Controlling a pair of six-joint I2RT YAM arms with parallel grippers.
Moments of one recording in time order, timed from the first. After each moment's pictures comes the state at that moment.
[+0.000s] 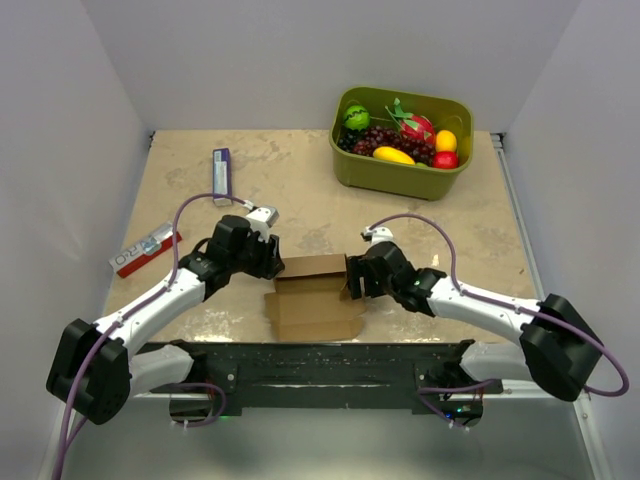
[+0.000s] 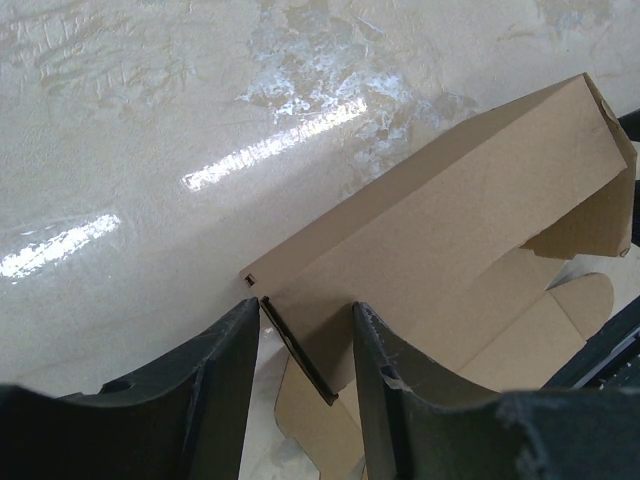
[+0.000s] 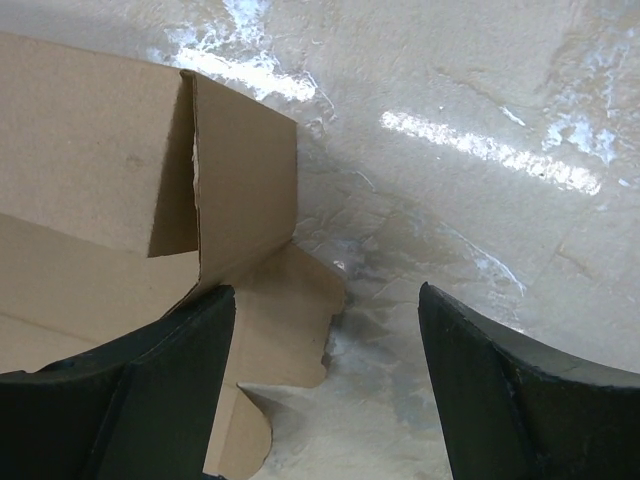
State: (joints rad) left arm -0.48 1.14 0.65 -0.23 0.19 -0.22; right arm 0.81 1.25 0.62 -0.21 0.22 0.50
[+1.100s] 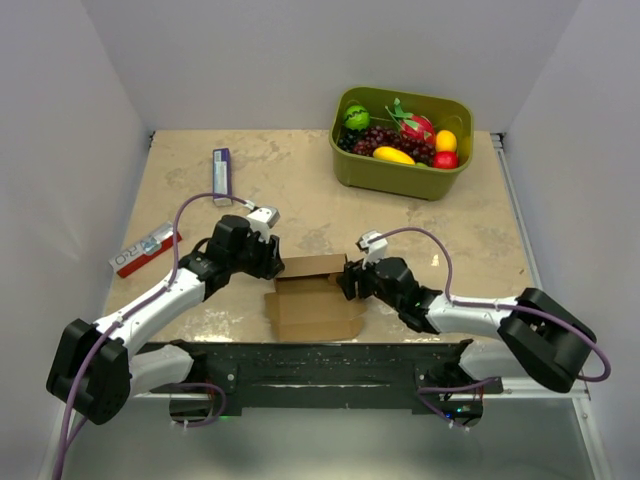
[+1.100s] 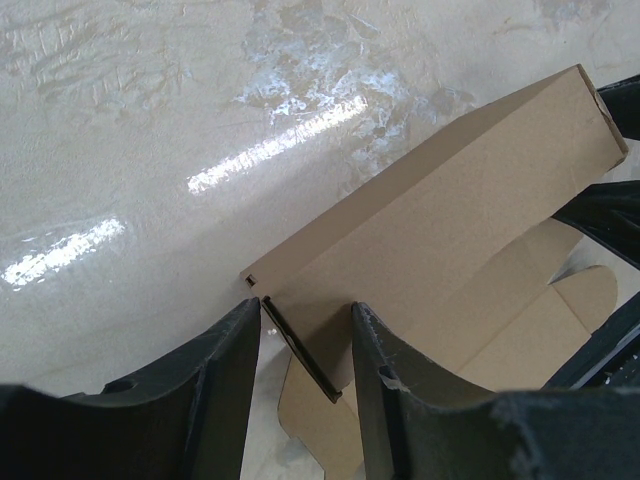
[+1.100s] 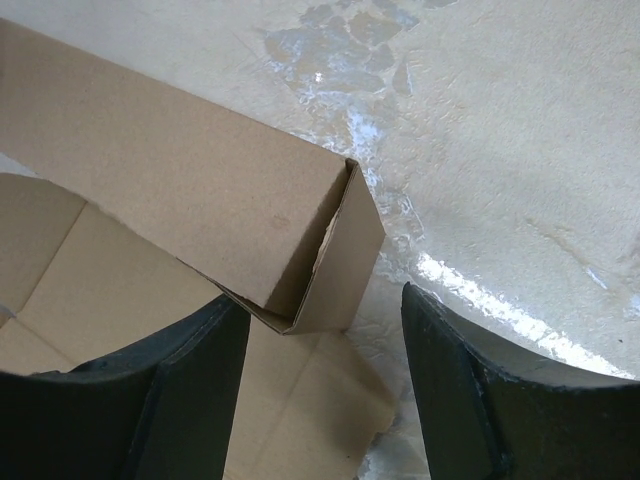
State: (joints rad) left arm -0.48 1.14 0.65 -0.23 0.21 -0.19; right arm 0.83 1.30 0.37 0.49 0.14 0.31
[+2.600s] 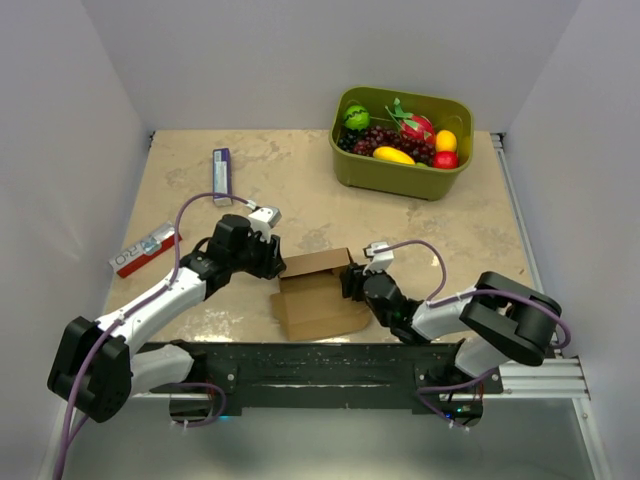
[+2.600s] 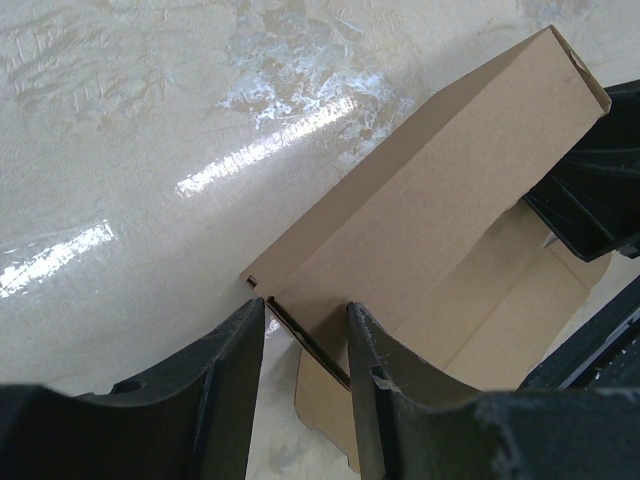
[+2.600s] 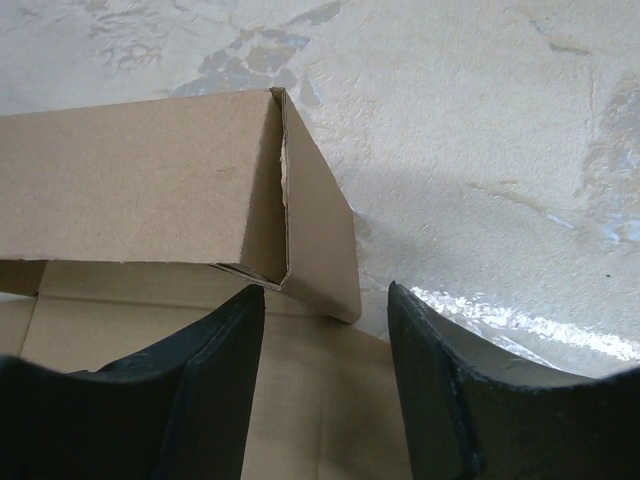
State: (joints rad) left arm -0.48 1.15 0.65 -0.21 0.24 -0.19; right arm 0.97 1.51 0.30 0.80 0.55 0.51
